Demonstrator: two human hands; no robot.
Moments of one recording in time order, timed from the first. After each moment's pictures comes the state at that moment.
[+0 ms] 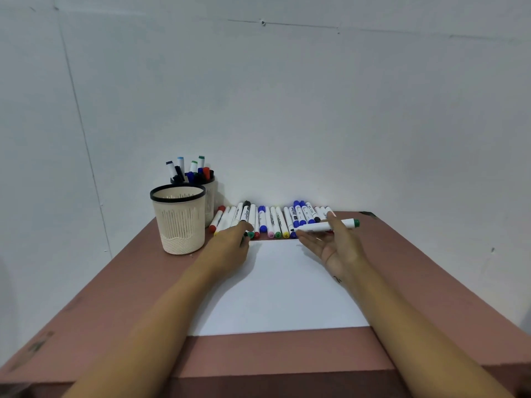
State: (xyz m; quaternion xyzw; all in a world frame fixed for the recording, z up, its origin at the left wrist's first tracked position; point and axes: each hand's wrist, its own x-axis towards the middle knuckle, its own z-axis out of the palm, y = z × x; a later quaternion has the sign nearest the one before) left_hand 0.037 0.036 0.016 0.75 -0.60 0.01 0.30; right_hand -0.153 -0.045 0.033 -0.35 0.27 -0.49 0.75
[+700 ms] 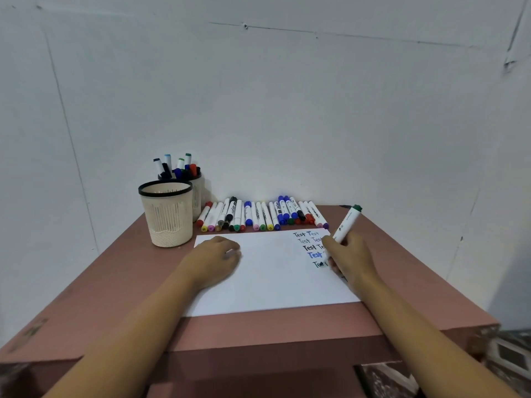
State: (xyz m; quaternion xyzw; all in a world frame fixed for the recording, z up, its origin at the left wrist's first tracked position) left_hand 0.033 0.062 -0.002 0.76 -0.62 -0.02 0.21; right_hand -0.213 -0.025 0.007 -0.62 0.46 -0.47 0.43
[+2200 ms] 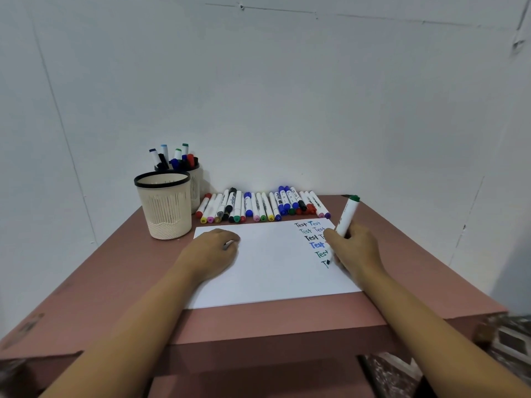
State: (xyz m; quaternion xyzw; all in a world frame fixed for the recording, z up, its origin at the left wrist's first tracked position) left_hand 0.032 0.064 -0.003 0.76 -0.61 -0.02 0.23; right_hand -0.214 -0.019 0.006 -0.64 0.48 -0.49 0.35
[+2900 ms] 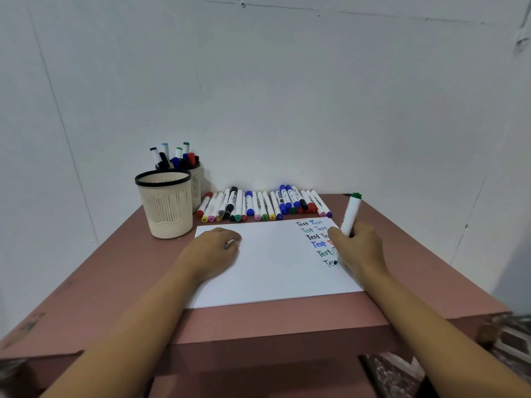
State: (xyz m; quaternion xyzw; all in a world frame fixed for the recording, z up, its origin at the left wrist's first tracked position) left_hand 0.035 0.061 -0.006 0.75 -0.61 -0.02 0.24; right_hand -0.215 -0.019 0.005 -0.64 0.50 -0.50 0.31
